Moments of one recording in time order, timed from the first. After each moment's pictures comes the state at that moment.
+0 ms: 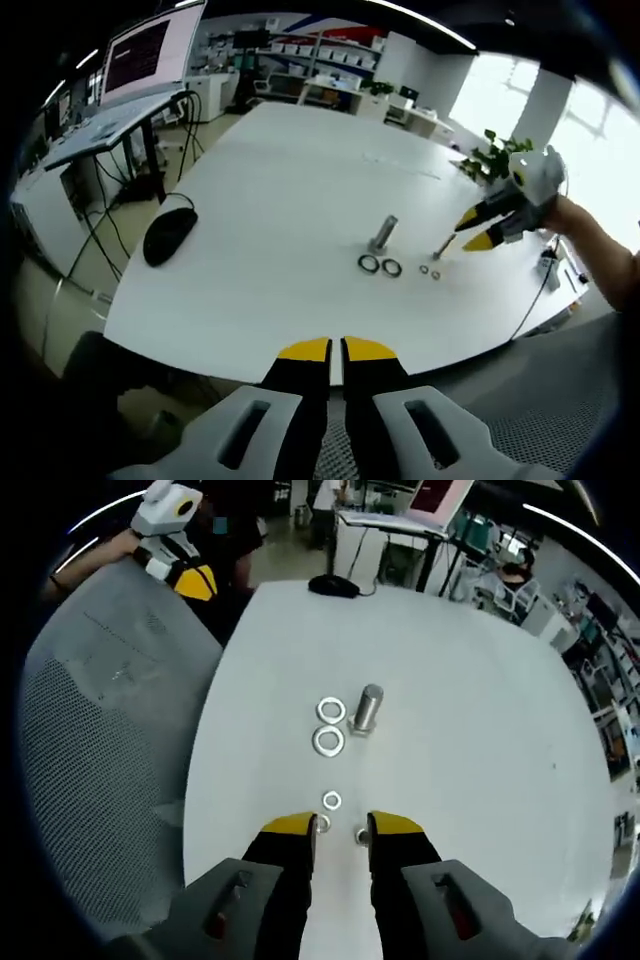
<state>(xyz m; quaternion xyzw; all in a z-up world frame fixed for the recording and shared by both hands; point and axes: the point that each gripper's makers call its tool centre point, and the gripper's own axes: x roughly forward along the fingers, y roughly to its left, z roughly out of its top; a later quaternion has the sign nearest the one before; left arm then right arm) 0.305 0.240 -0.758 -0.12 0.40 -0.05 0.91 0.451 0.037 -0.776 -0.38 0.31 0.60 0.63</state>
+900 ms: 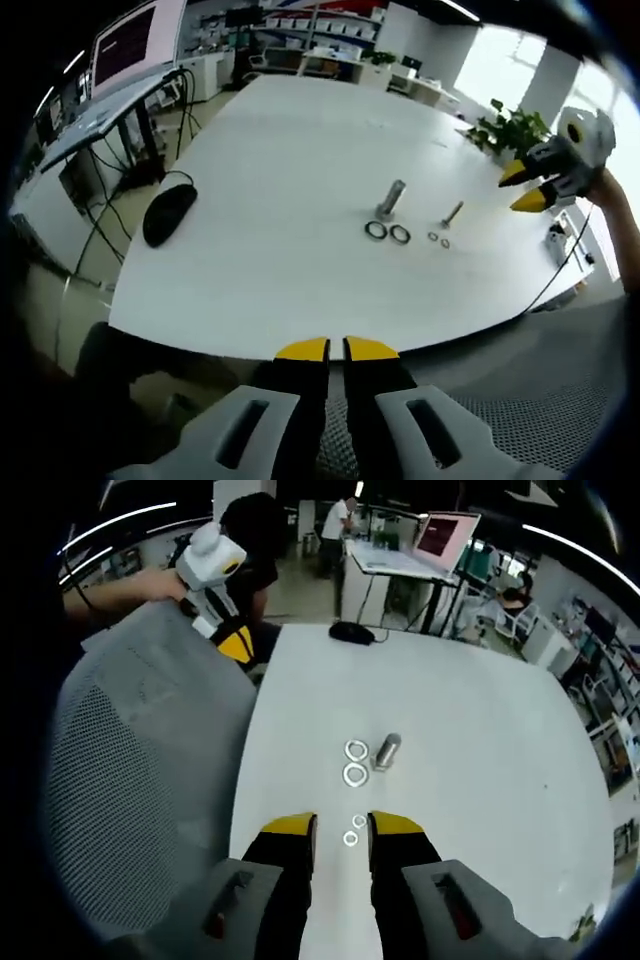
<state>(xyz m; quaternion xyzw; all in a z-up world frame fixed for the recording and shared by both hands) 0.290 0.240 -0.774 -0.10 0.46 -0.04 0.88 0.424 0.030 -0.730 -0.35 0.28 0.63 0.64</state>
